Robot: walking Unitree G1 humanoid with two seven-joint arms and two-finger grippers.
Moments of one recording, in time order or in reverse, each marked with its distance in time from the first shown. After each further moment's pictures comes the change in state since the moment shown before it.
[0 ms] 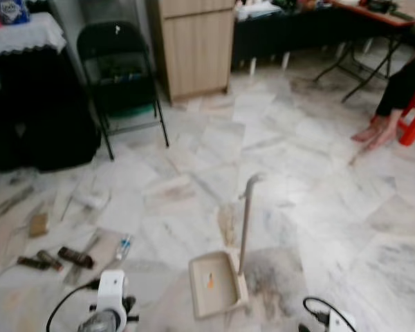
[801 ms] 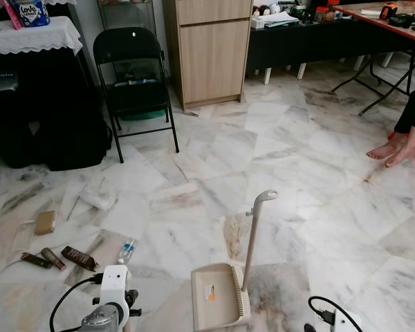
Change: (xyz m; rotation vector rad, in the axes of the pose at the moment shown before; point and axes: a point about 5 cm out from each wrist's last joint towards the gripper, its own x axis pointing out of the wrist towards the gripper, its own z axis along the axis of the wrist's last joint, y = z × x) left arm -0.001 0.008 0.003 -0.004 -0.014 0.022; right arm 0.007 0.028 0.017 0.006 -0.044 0.052
